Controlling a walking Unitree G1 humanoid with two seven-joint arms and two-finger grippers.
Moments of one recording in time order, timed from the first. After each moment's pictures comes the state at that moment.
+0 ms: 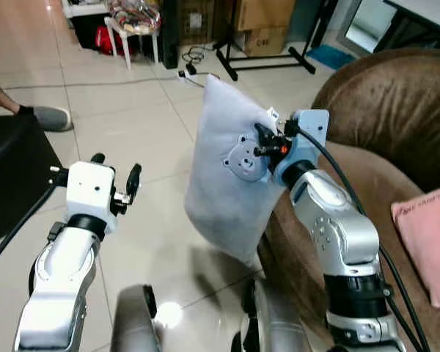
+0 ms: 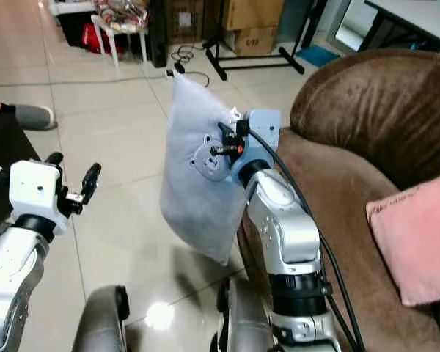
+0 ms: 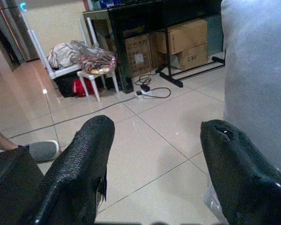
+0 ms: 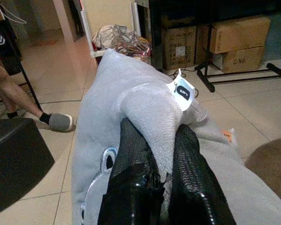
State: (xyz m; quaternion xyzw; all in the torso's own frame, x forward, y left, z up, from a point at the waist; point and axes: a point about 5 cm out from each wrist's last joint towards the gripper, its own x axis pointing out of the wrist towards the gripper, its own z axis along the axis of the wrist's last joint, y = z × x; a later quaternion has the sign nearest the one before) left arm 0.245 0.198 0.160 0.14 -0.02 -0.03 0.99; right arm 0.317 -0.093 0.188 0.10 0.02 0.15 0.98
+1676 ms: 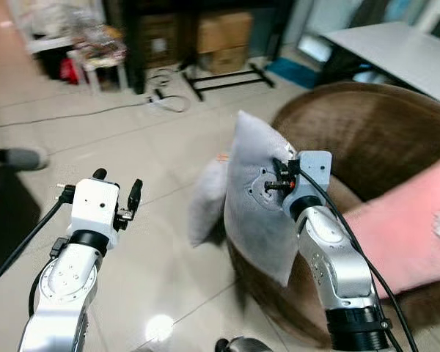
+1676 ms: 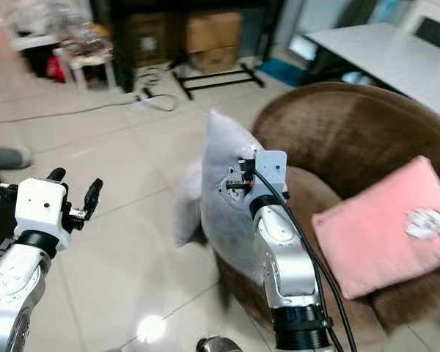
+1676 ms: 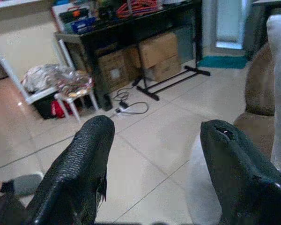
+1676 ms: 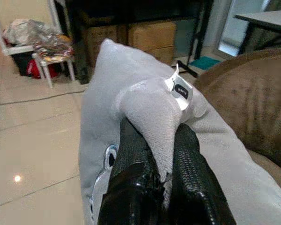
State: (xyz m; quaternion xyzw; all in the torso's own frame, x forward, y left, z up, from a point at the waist) left arm 0.232 0.198 0.144 0.16 0.00 -0.02 0.99; right arm 0.297 -0.110 0.131 0.05 0.06 0.06 1.00
